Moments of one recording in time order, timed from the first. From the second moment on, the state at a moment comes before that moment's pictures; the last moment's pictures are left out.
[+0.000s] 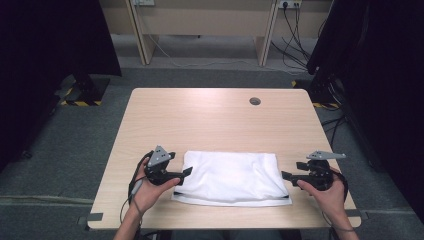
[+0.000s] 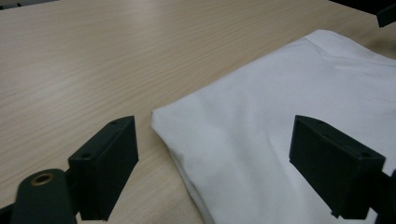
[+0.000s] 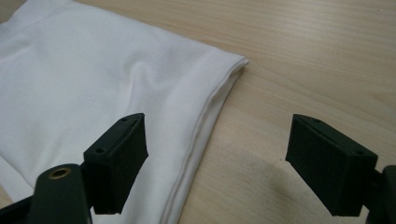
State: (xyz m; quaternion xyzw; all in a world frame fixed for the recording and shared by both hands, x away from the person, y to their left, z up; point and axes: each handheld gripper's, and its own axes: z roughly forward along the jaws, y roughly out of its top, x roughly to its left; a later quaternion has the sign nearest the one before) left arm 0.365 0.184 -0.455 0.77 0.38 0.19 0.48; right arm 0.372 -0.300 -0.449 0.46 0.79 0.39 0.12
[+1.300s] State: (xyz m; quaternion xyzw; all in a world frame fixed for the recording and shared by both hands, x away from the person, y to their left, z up) left arm 0.452 0.165 -0.482 0.82 0.38 0.13 0.40; right arm 0.375 -0.274 -0.430 0.42 0.81 0.38 0.13
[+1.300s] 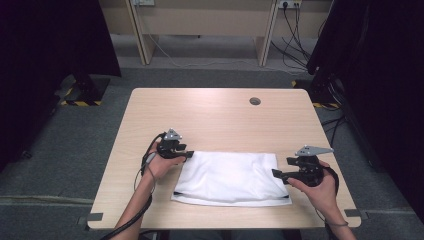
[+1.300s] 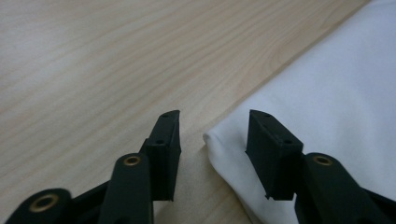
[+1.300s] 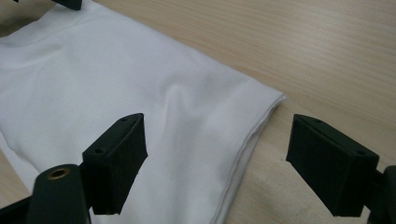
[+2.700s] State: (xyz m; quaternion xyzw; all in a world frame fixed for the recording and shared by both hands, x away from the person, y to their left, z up) left arm 0.439 0.164 -0.452 0.85 0.32 0.13 0.39; right arm 0.353 -0.023 -0.434 0.09 0.93 0.35 0.04
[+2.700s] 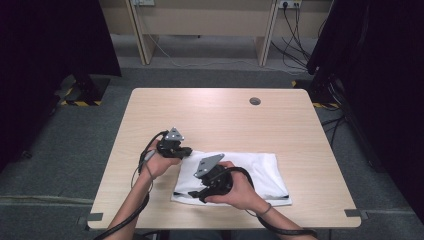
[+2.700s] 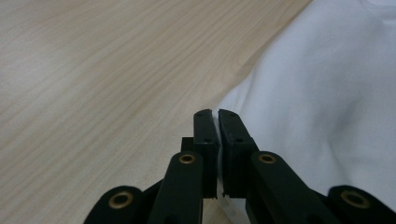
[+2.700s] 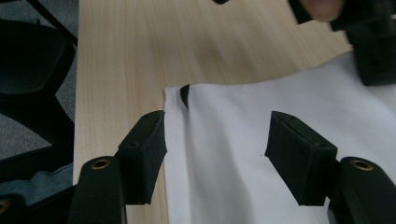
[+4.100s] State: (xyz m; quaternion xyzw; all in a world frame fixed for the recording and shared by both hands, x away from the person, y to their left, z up) left arm 0.443 0.164 -0.452 0.86 0.32 0.12 0.38; right arm 0.352 0.029 -0.472 0.09 0.94 0.32 0.07
